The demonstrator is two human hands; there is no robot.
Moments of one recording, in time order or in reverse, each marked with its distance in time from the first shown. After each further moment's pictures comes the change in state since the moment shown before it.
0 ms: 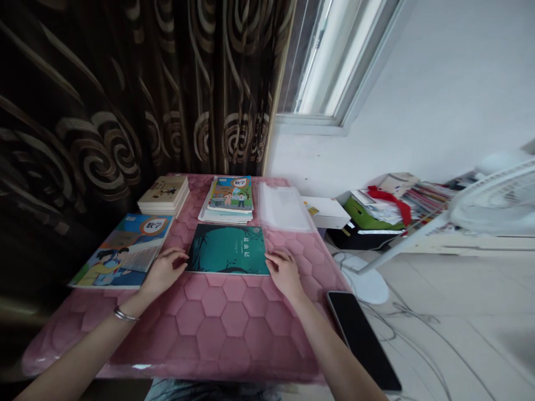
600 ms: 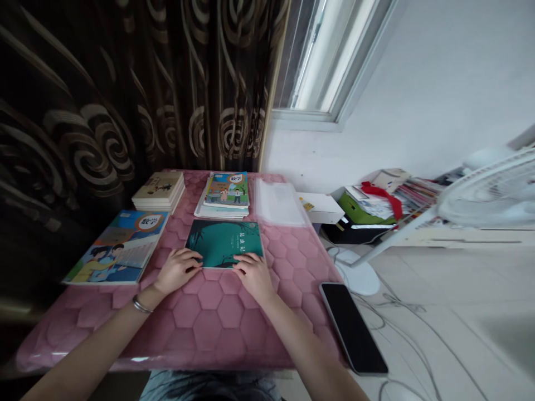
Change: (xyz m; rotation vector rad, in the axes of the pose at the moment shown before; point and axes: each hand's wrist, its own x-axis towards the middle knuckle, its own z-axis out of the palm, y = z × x) left_hand -0.003 0.008 0.027 0.327 -0.085 0.577; right_hand -0.016 -0.054 0.034 -0.001 -0.024 -0.381
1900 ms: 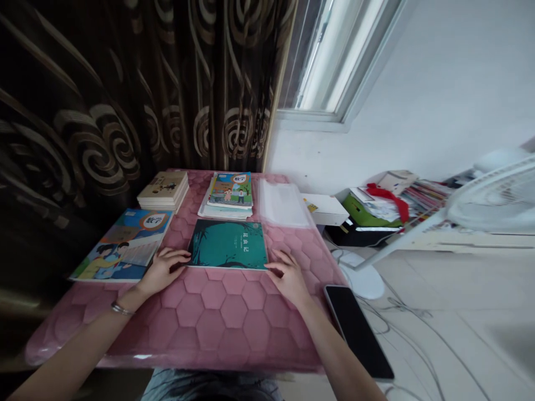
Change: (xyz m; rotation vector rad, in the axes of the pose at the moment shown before) left_hand -0.032 -0.029 -0.021 -0.055 -0.022 -0.209; right_hand -0.038 0.064 -0.042 0.017 0.031 0.206
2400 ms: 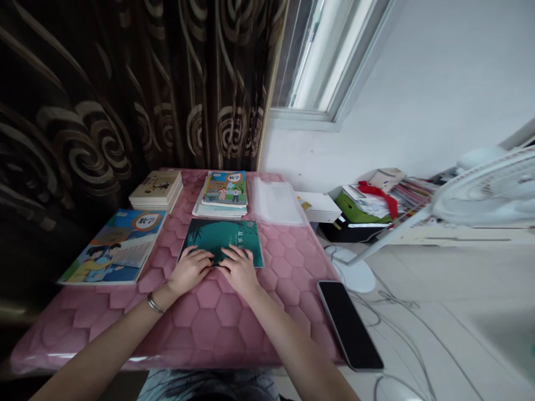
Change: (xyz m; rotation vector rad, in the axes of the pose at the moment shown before) left_hand 0.041 0.068 0.044 0.040 -0.030 0.250; right_hand 0.035 -0.100 0.064 -0.083 -0.078 -0.238
